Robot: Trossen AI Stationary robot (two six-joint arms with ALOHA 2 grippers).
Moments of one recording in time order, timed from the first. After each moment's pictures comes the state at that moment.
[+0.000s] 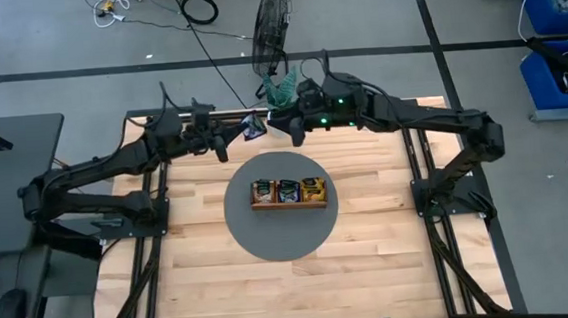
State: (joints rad) left arm 0.36 1.00 0.83 0.12 0.00 -0.45; right arm -0.24 1.55 1.51 -0.20 -0.09 0.49
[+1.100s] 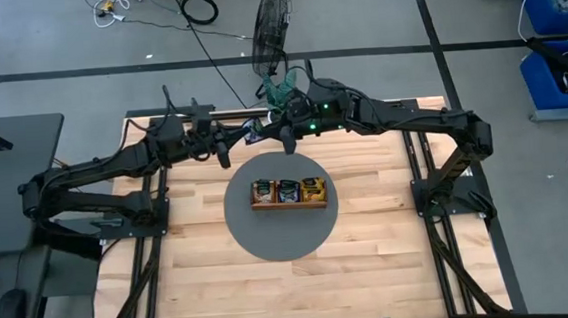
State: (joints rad) left arm 0.30 1.00 0.84 0.10 -0.08 -0.40; right arm -0.23 1.64 1.54 -0.17 -0.20 0.53
